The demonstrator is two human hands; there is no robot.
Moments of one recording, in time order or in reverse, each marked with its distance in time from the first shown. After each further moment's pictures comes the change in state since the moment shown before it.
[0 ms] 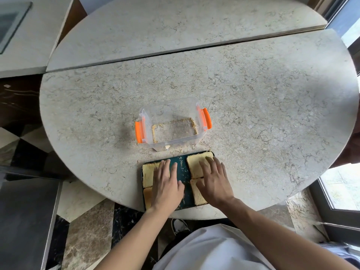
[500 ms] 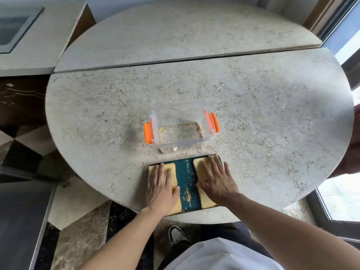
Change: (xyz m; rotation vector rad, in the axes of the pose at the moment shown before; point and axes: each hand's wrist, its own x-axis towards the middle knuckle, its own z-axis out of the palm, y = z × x) left_hand -0.003 -0.051 0.010 0.182 -0.113 -0.023; right_hand 0.016 0.004 0.006 -0.262 -0.136 -0.073
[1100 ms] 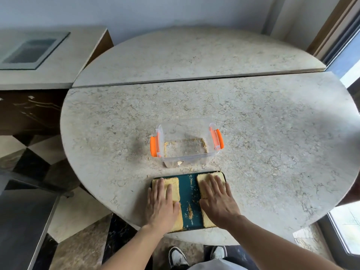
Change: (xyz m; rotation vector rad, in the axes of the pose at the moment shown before) left_hand -0.009 0.005 -0.007 -0.011 0.012 -0.063; right_hand -0.003 -0.011 0.006 0.028 -0.001 -0.022
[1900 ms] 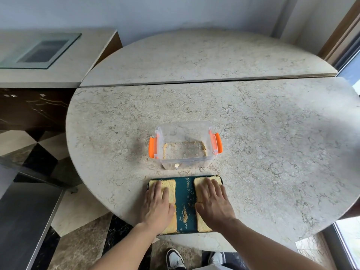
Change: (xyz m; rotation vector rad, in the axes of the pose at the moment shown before) left_hand 0.007 0.000 0.002 0.007 -0.054 -0.031; right_hand 0.005 0.004 -0.005 0.016 0.036 -0.065
